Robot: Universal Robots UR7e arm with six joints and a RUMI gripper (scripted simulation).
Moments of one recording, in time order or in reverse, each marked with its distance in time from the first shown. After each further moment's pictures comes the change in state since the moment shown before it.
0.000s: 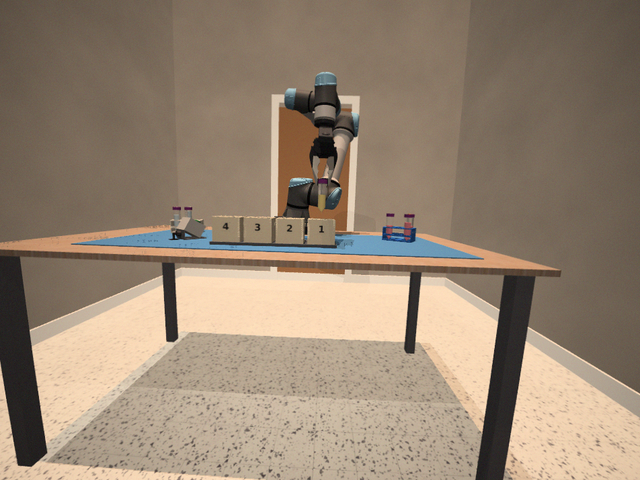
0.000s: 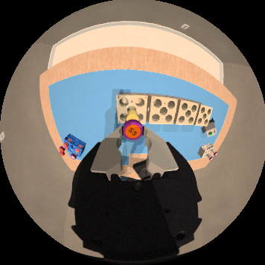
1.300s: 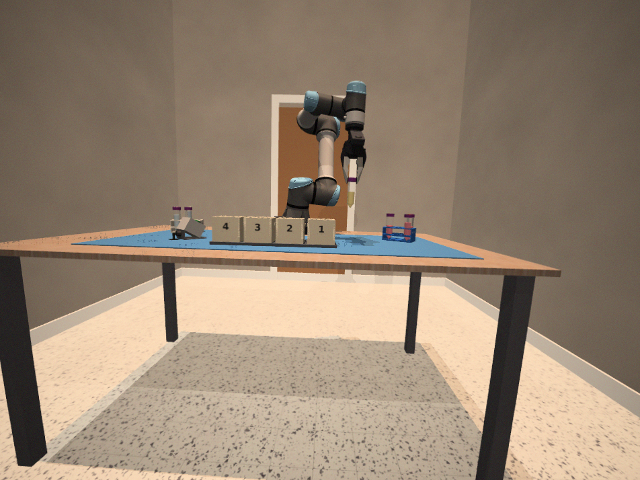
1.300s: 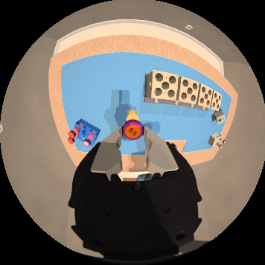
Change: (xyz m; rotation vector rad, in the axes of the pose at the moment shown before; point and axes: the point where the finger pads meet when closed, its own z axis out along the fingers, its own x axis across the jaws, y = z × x) arm -0.116 0.090 -0.019 0.006 0.011 0.004
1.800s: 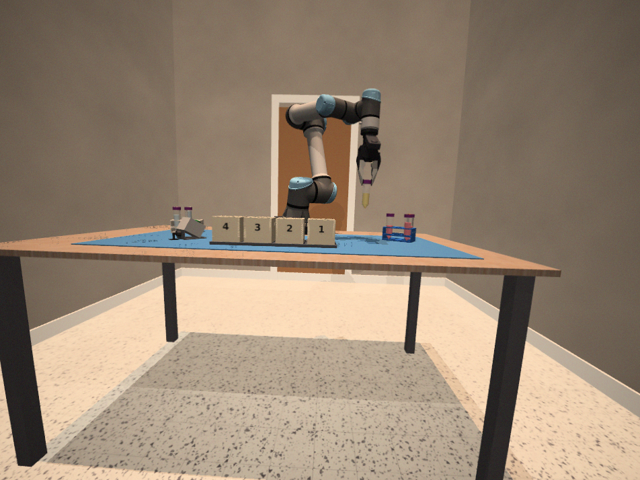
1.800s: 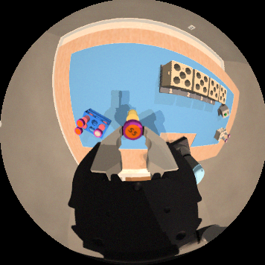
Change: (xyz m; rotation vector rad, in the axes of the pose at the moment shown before) arm -0.069 0.054 -0.001 0.004 0.001 0.004
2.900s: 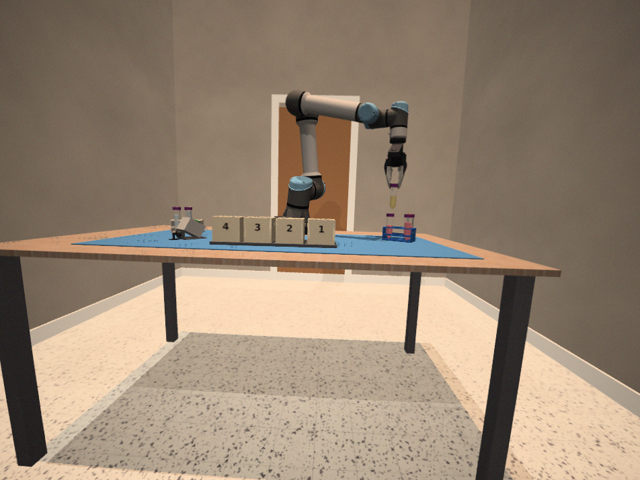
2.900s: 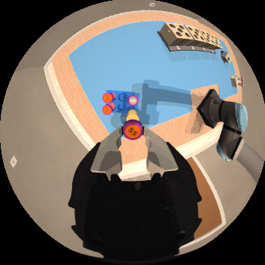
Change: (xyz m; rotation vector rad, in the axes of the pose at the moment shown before) arm -0.147 0.112 -0.003 -0.013 -0.009 0.455
